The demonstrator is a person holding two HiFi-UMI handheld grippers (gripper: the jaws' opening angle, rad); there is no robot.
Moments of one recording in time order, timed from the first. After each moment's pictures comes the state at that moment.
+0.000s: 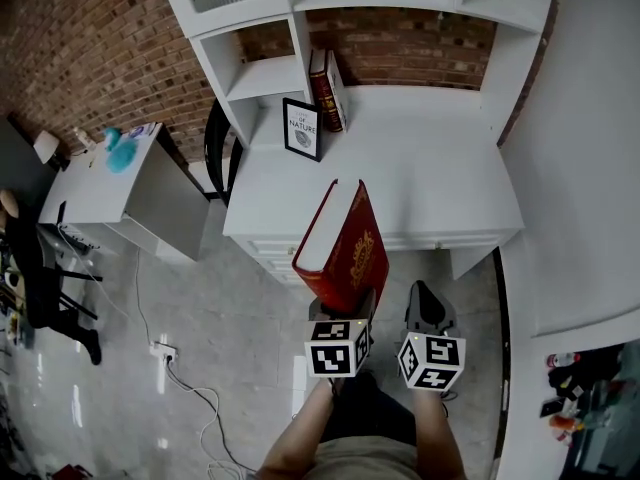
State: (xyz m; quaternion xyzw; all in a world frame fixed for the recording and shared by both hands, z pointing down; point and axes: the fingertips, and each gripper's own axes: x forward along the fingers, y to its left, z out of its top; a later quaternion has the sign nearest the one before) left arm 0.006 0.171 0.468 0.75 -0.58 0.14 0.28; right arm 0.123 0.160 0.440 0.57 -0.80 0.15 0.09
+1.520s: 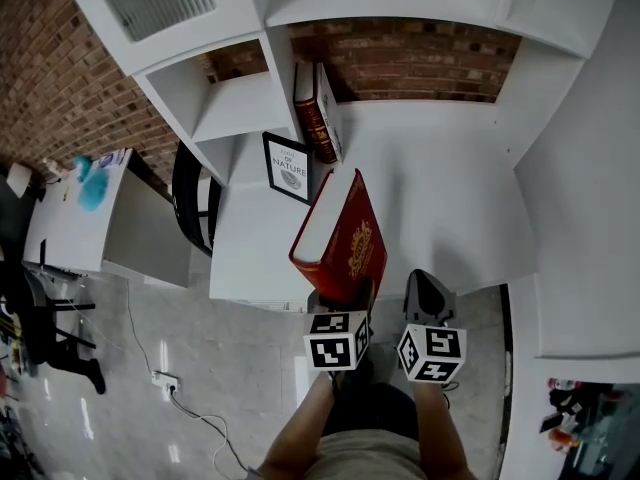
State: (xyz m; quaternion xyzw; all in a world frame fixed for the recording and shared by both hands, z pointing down) left arm -0.038 -0.054 0.485 0.76 -0.56 0.15 0.30; right arm 0.075 -0.062 0.448 0.58 -0.79 0.16 0.10
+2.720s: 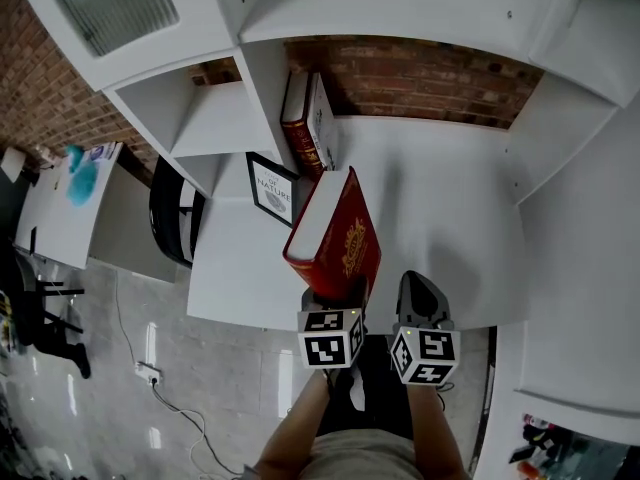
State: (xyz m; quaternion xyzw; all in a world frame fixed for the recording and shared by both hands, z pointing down) left arm -0.019 -0.165 0.500 0.73 -0.59 0.14 0.32; right arm 0.089 -0.176 0.459 0.54 -0.81 0.17 0.13
